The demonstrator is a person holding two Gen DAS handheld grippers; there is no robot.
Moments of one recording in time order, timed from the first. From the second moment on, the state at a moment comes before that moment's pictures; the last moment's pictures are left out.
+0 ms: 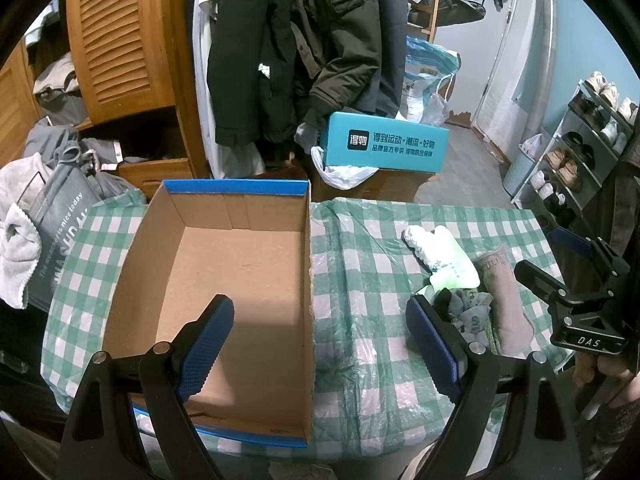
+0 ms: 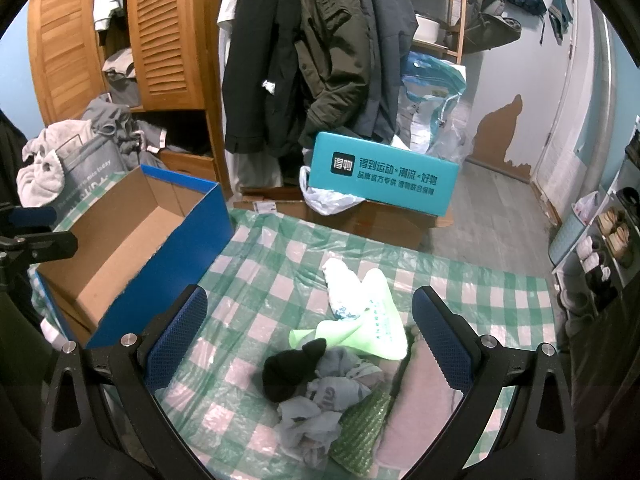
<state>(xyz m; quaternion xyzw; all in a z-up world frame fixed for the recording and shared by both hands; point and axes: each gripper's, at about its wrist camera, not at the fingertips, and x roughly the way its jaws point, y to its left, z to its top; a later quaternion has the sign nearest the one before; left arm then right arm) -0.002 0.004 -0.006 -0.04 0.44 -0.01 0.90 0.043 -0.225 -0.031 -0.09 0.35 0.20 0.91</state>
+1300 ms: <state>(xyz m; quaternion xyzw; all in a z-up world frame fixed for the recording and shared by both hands) -0.004 0.001 -0.009 -0.03 0.45 -0.01 0.89 0.041 -0.235 -0.038 -0.08 0.35 0.20 0.91</state>
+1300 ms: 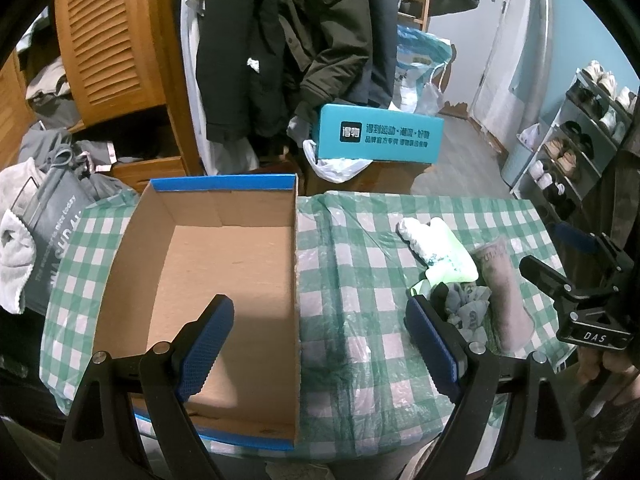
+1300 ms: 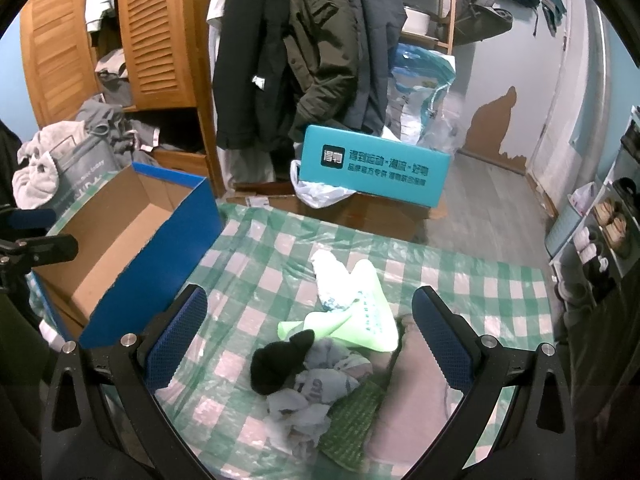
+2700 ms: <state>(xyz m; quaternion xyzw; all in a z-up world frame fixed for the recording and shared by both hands) 0.084 -0.100 -0.116 -0.01 0.57 -0.09 0.82 0.105 -0.338 -0.142 -0.05 0.52 0.09 0.85</state>
